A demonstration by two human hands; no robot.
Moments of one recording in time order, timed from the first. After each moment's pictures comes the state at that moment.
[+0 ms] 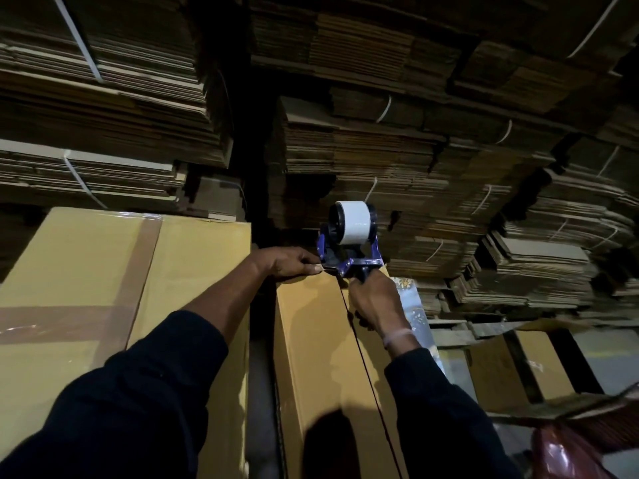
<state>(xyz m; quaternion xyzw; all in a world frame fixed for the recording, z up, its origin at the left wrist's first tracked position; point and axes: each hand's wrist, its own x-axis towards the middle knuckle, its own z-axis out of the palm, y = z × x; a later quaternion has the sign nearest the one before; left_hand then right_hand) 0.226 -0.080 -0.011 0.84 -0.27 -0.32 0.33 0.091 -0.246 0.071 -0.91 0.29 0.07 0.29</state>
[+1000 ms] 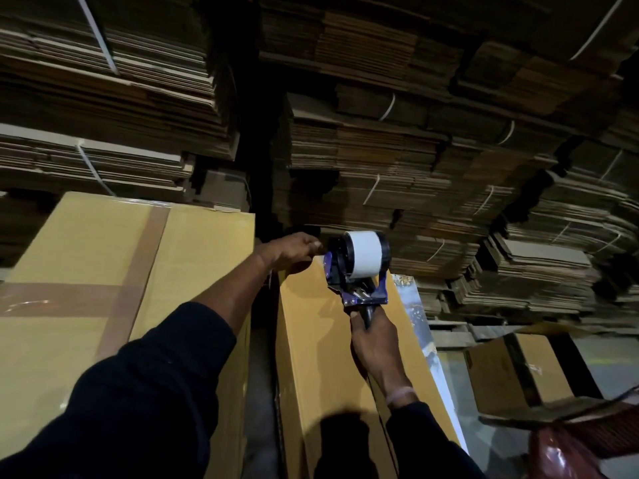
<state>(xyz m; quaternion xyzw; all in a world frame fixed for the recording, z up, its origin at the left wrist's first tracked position) 0.216 -0.092 -0.009 0.82 -0.15 -0.28 0.48 0.004 -0.255 0.031 -0.90 0.25 0.01 0.37</state>
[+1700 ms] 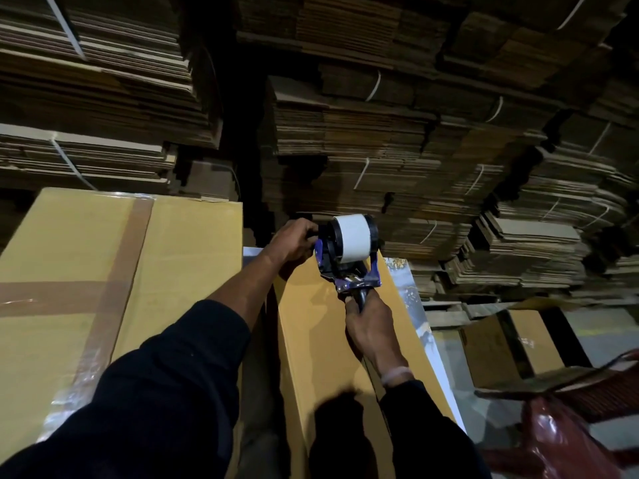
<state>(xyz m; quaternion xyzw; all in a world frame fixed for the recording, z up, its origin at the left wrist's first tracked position) 0.193 -0.117 -0.010 0.88 -0.17 -0.12 0.44 0.004 -0.262 0.029 -0.91 0.25 0.02 0.34</state>
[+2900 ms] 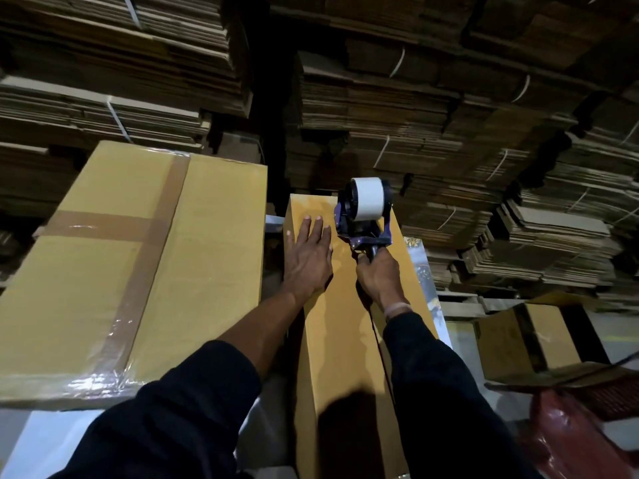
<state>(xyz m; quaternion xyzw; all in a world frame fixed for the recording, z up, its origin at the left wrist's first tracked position) 0.052 -0.128 -0.051 0.97 -0.13 0.01 0.20 0.005 -0.259 0.034 -0.91 0.26 0.03 0.33</state>
